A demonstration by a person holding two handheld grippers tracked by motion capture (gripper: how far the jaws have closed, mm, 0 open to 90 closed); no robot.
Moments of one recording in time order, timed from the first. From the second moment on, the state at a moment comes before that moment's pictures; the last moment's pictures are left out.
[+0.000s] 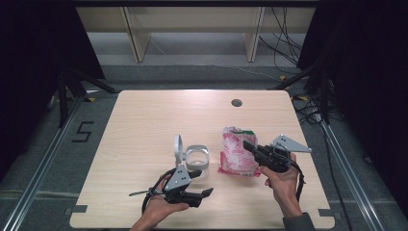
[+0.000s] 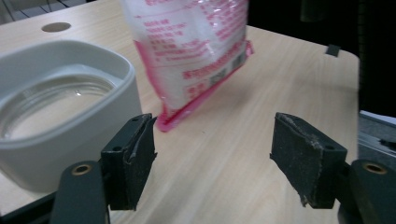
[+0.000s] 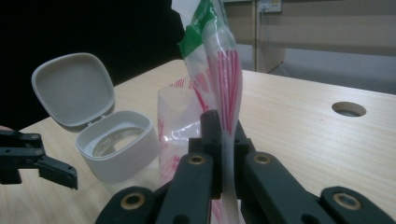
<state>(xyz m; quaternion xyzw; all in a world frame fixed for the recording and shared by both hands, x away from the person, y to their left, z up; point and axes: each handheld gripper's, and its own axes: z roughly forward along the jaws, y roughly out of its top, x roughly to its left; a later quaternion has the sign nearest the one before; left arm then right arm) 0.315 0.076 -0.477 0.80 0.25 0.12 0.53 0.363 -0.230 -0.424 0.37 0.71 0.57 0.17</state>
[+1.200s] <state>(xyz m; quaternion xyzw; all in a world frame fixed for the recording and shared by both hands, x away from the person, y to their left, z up) 0.327 0.015 -0.488 0.80 0.26 0.15 0.52 0.343 -0.236 -0.393 0.35 0.70 0.59 0.19</state>
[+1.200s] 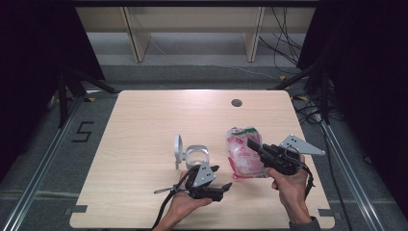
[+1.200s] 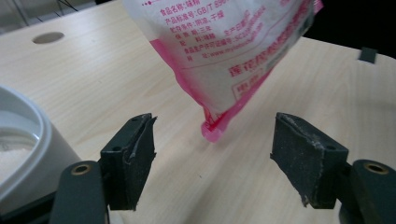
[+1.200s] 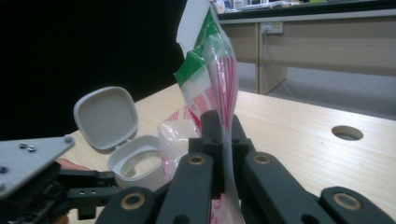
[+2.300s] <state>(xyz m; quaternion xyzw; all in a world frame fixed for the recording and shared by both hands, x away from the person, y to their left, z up) 0.310 -0.006 -0.509 0.76 0.29 0.19 0.55 0.327 -0.201 -0.362 0.29 0.70 0.63 0.17</state>
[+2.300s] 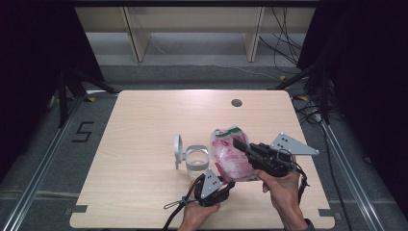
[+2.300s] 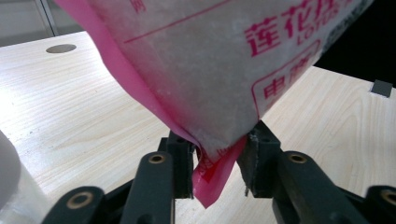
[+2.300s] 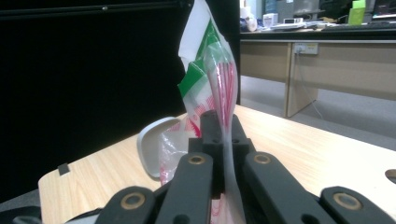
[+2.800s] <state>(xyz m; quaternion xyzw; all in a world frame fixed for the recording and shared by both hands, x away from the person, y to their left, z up) 0.310 -0.009 -0.514 0.73 0.34 0.16 0.58 0.340 -0.177 -0.355 0.29 0.72 0.61 0.18</state>
